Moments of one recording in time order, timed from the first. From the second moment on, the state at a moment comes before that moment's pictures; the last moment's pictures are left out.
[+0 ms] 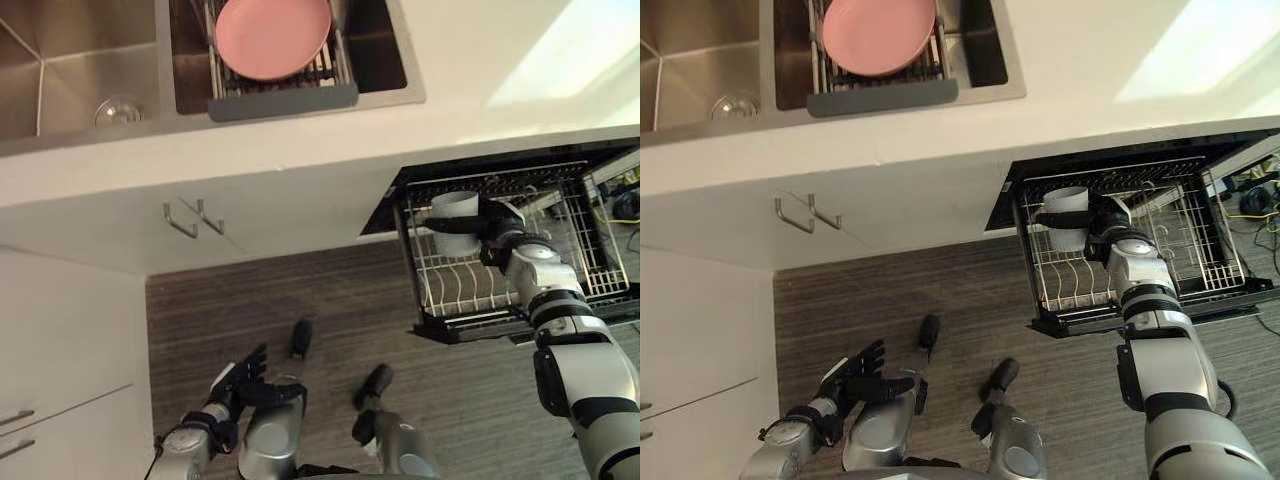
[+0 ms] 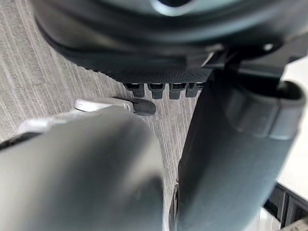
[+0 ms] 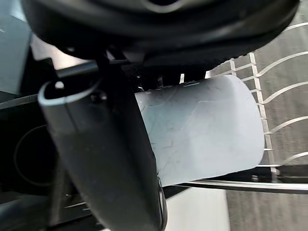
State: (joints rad) left arm 0.15 0.29 -0.08 0.49 -0.29 0.04 -0.26; right arm -0.83 -0.57 0.03 1.04 0.34 0.22 0.06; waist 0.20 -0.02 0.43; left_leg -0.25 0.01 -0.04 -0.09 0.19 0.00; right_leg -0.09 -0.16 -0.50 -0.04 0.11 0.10
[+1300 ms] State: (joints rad) left arm 0.31 0.17 0.01 0.60 -0.10 -0.16 0.07; right arm 0.05 -0.13 -0.28 -0.09 0.65 0.03 0.18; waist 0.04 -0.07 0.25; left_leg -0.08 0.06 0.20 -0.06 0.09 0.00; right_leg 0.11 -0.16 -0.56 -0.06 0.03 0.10
